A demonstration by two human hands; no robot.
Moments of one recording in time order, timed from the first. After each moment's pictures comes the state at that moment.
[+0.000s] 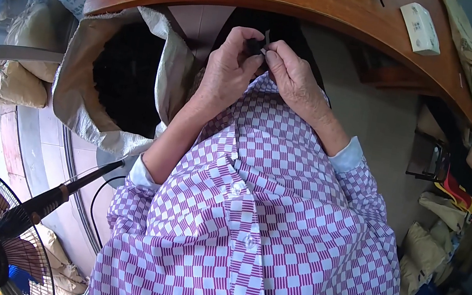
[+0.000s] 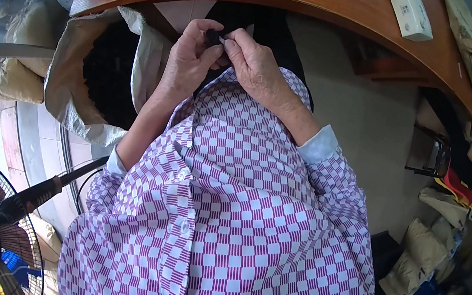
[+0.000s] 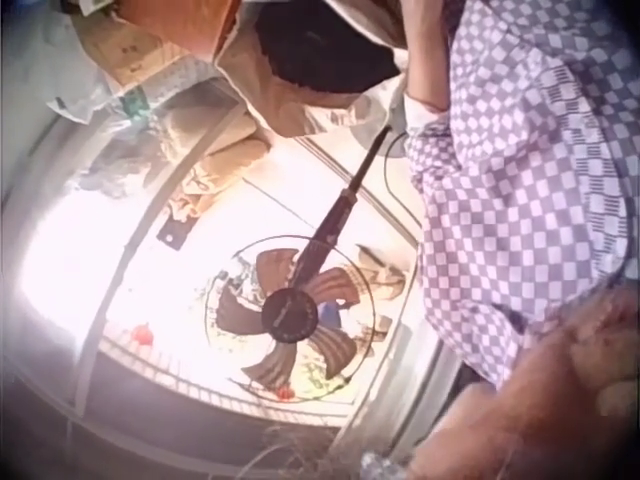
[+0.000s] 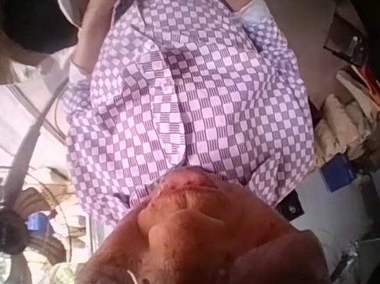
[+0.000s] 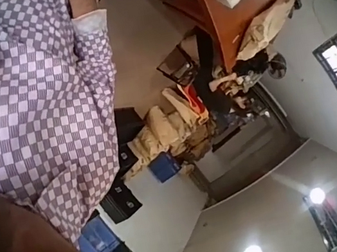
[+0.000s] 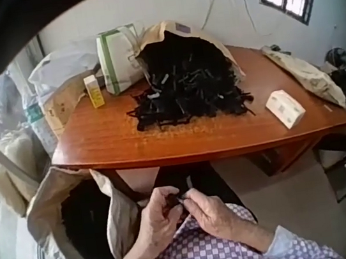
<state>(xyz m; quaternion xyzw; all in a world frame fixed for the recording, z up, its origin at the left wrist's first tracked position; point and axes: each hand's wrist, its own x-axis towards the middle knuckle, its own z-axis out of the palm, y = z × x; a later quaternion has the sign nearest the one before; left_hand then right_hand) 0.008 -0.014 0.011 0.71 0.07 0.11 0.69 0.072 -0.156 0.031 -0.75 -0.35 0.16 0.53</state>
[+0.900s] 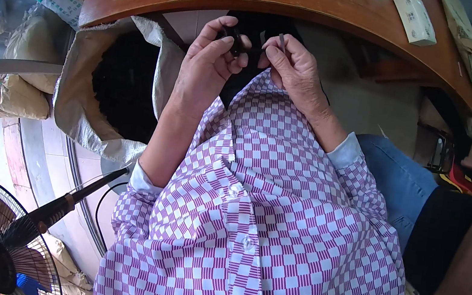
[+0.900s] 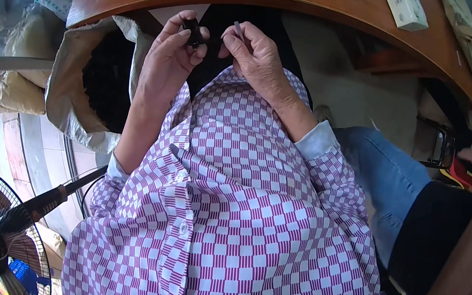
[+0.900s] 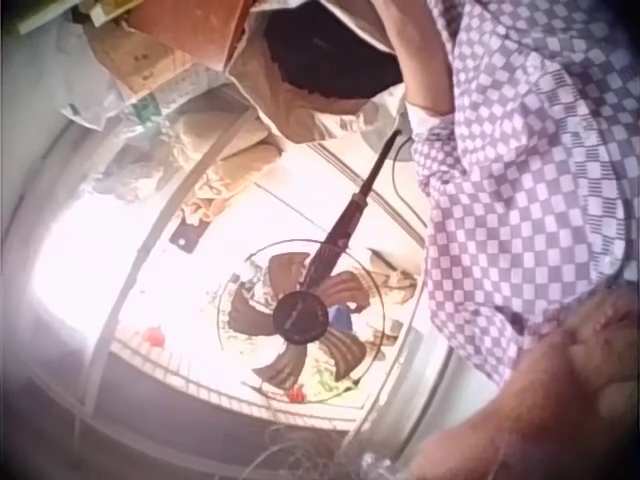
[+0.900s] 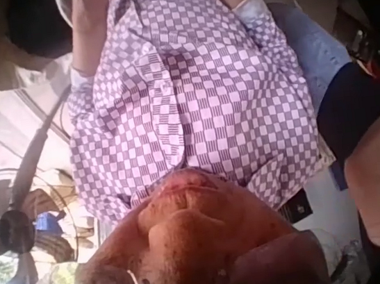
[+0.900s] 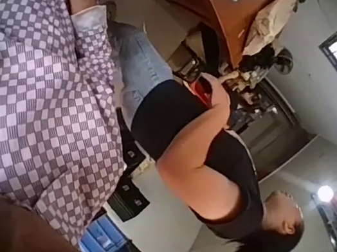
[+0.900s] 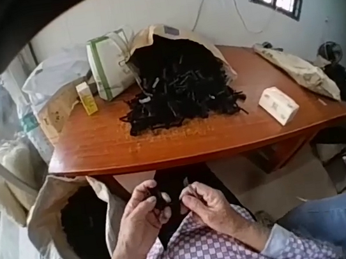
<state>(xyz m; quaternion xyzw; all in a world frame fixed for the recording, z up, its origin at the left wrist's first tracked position) 0.010 0.003 0.024 0.36 0.09 0.05 0.93 0.080 -0.162 0.025 -0.64 -0.22 0.25 0.69</state>
